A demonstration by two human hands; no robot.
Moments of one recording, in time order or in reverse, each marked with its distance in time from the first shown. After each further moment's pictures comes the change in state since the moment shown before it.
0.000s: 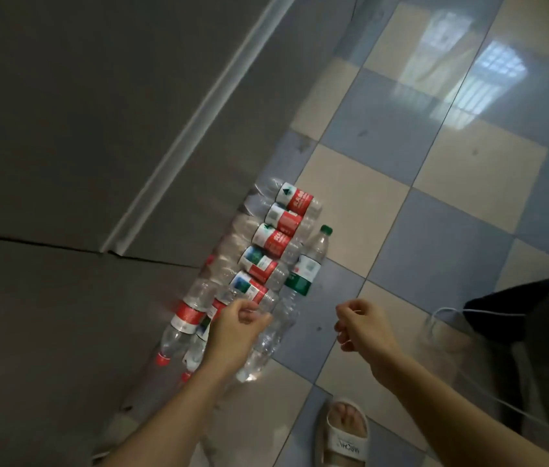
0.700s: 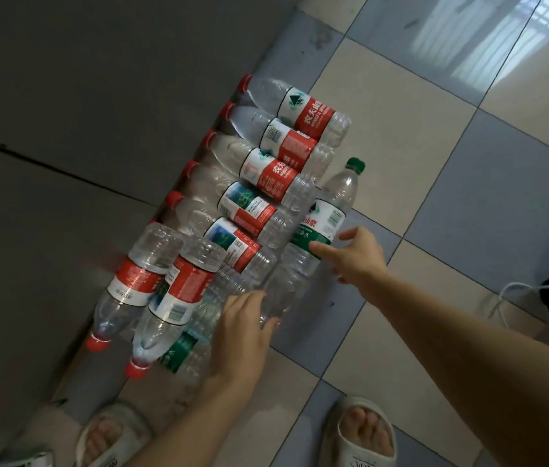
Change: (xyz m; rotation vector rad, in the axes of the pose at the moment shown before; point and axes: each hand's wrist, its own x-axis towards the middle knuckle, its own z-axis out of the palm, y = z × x) left_hand 0.081 -0.146 0.102 0.527 0.195 0.254; right_hand 0.193 0.066 0.062 -0.133 0.069 0.002
